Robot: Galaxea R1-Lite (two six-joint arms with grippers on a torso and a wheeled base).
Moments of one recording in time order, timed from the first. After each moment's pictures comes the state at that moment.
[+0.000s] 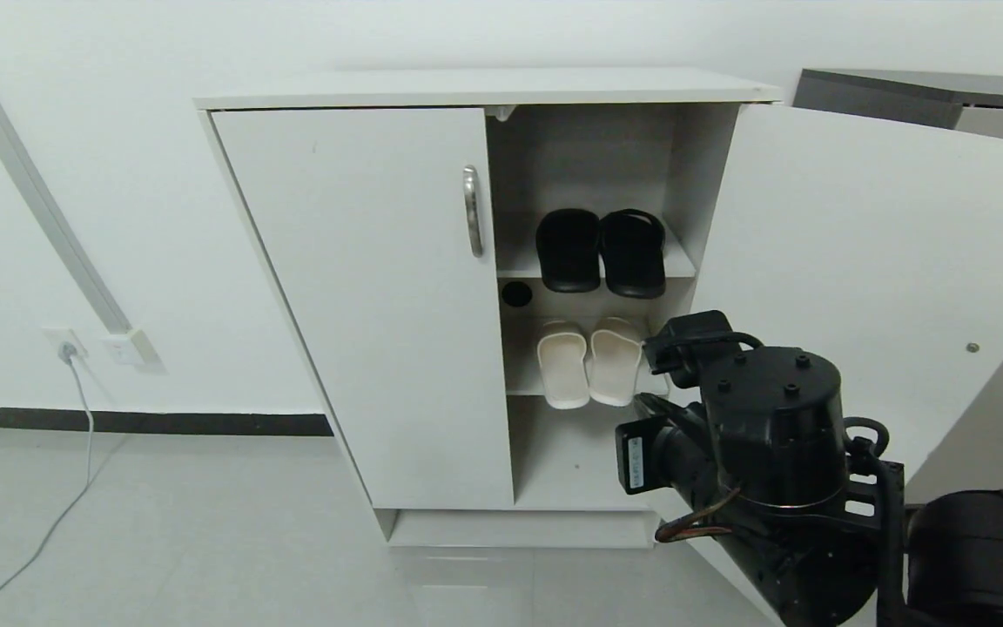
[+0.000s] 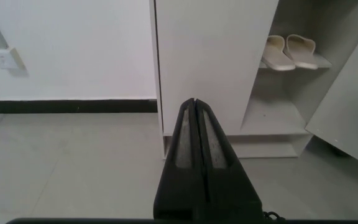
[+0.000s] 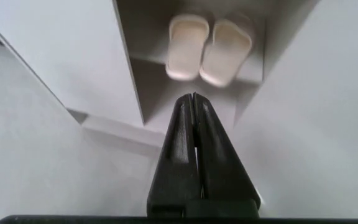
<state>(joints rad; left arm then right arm) 0.00 0.00 0.00 0.00 0.01 0.00 0.95 1.75 -0.83 -0.64 -0.70 0.16</state>
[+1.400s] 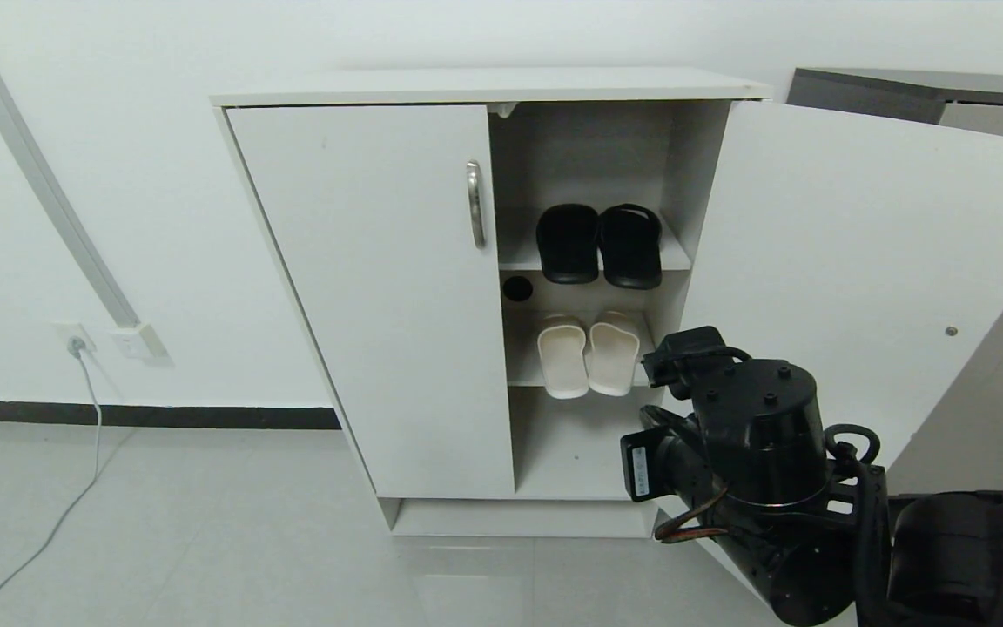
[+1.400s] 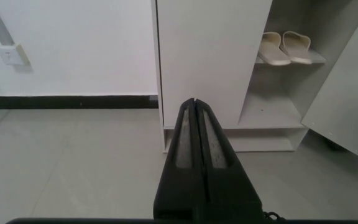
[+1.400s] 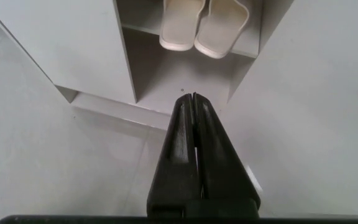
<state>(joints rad) 0.00 0.00 0.00 0.00 0.01 0.00 0.92 1.78 -0.81 -0.64 -0.68 0.16</state>
